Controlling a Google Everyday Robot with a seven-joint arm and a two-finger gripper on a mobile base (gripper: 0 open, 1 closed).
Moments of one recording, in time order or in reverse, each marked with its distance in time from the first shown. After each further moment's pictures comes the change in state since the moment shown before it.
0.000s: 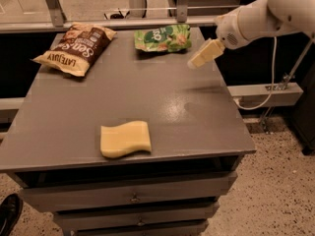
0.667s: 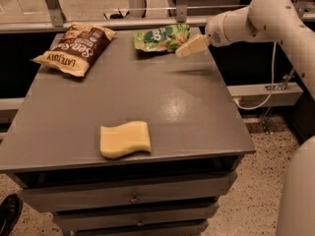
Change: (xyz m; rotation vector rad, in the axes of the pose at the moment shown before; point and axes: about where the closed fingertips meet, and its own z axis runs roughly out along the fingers) arm -0.011 -0.049 0.073 0.036 -0.151 0.155
